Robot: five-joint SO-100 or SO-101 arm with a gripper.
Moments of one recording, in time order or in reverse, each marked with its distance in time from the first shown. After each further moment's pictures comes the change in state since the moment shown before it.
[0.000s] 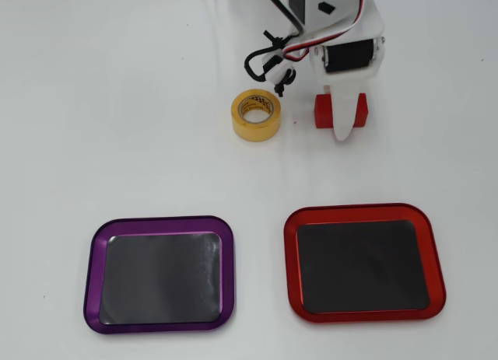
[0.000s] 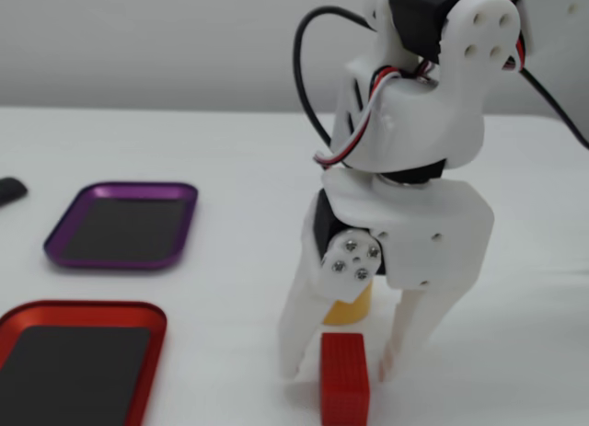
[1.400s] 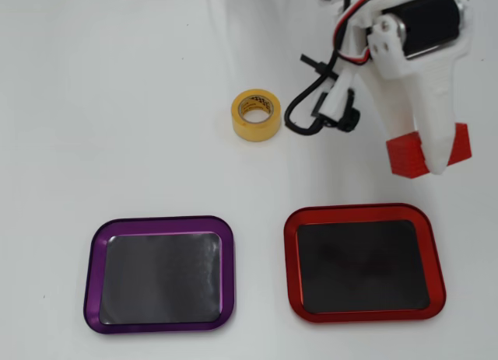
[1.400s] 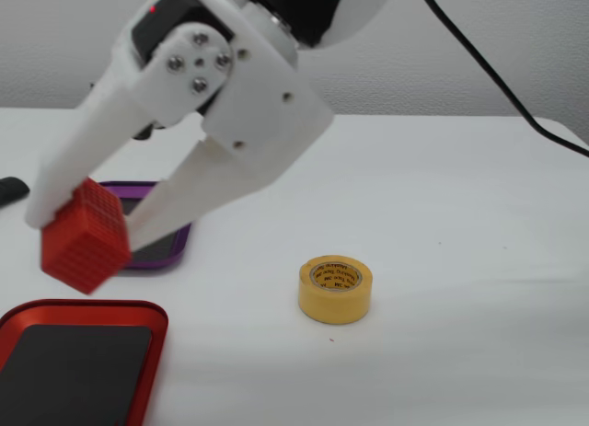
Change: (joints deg) arm 2.7 -0.3 -20.0 -26.2 -18.4
